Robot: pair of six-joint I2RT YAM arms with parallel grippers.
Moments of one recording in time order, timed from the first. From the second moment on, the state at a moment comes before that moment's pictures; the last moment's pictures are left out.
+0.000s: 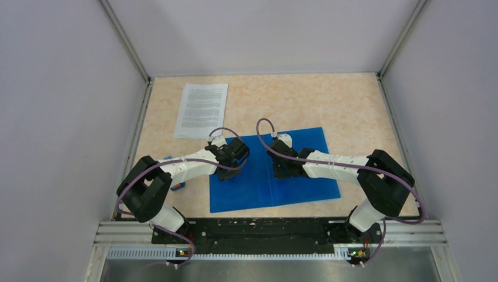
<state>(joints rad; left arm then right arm) -0.75 1.53 0.83 -0.58 -0.36 -1.15 0.91 1.58 0.86 -0.35 0.23 0.69</state>
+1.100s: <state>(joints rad) -0.75 1.56 0.85 -0.61 -0.37 -1.16 0.97 1.62 0.88 -0.39 0.38 0.75</state>
